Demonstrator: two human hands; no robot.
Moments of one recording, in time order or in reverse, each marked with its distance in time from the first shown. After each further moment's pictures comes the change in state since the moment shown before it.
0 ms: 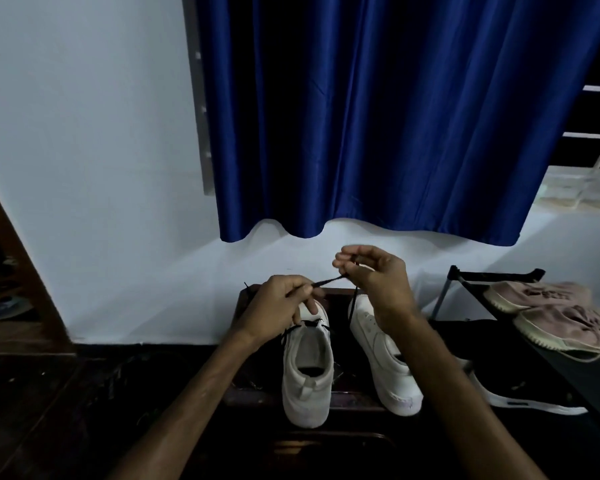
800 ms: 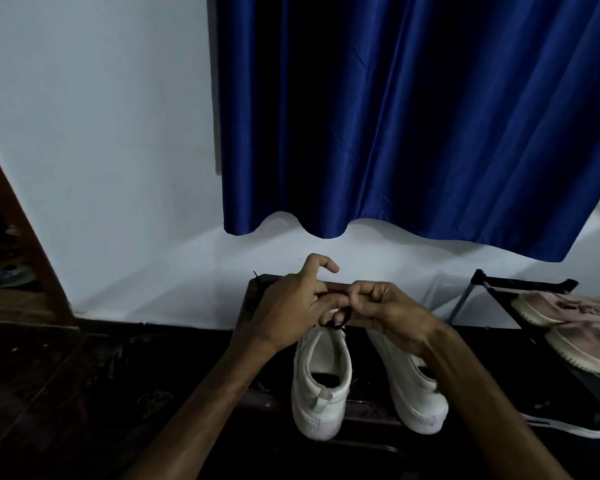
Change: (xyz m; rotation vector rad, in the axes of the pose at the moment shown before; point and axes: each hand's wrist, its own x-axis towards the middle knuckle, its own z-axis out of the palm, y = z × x) left_hand 0.009 -0.010 -0.002 0.396 0.084 0.177; right_hand 0.013 0.036 -0.013 -0.035 -0.632 0.276
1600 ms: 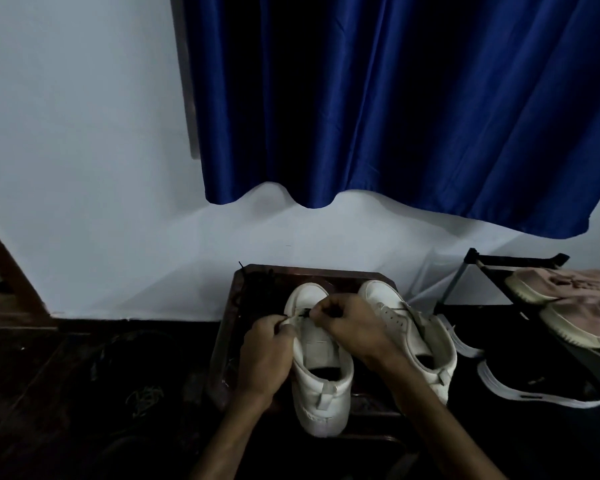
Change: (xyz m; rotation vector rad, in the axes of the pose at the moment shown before) left_hand -0.039 -0.038 0.053 -0.295 0.216 -0.673; right_hand 0.030 0.059 0.030 -0.564 0.477 0.106
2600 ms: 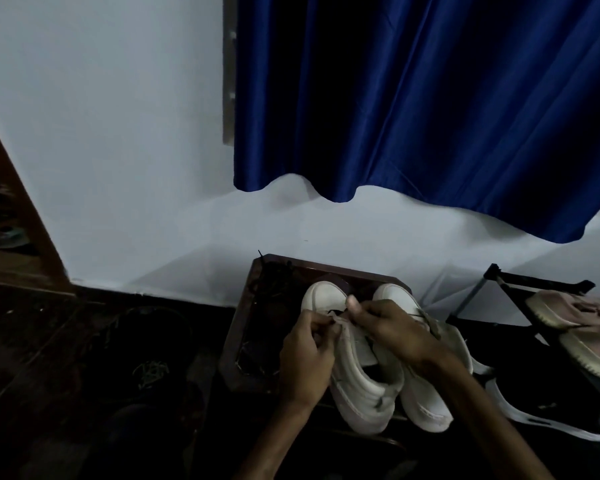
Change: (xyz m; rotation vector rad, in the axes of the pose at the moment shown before) left_hand -0.013 -0.026 0.045 -0.146 0.067 0.206; right_hand -0.014 -0.006 -0.035 0.014 -0.270 -0.031
